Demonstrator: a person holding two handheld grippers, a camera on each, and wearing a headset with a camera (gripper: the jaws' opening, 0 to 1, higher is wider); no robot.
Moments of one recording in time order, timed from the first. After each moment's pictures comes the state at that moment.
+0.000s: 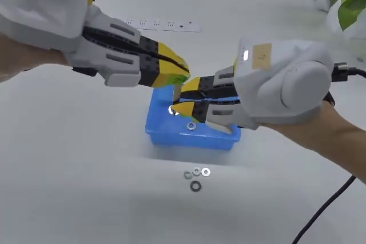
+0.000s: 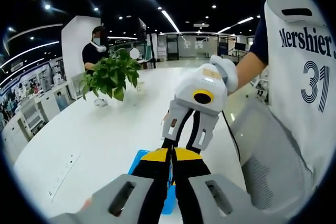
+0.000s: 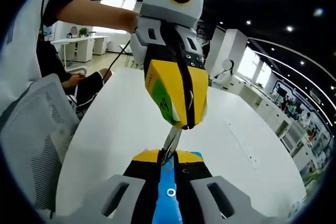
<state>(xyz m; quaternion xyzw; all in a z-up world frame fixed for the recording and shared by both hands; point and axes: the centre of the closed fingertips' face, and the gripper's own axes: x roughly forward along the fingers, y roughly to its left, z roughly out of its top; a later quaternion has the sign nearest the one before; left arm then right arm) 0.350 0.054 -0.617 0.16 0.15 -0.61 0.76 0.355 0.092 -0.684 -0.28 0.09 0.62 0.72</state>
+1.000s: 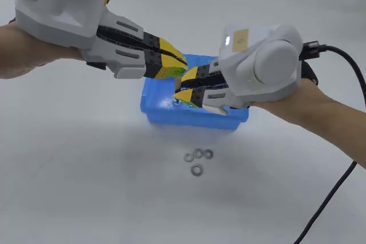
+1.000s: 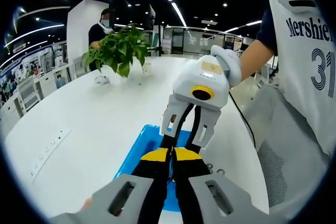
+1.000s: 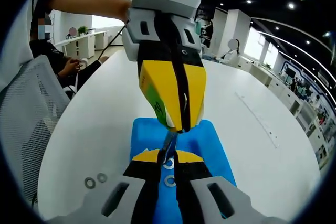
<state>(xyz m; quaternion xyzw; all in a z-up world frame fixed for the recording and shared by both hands) 0.388 0.063 -0.699 0.13 0.20 -0.60 0.77 0.387 0.095 -0.769 -0.27 0.17 0.64 0.70</state>
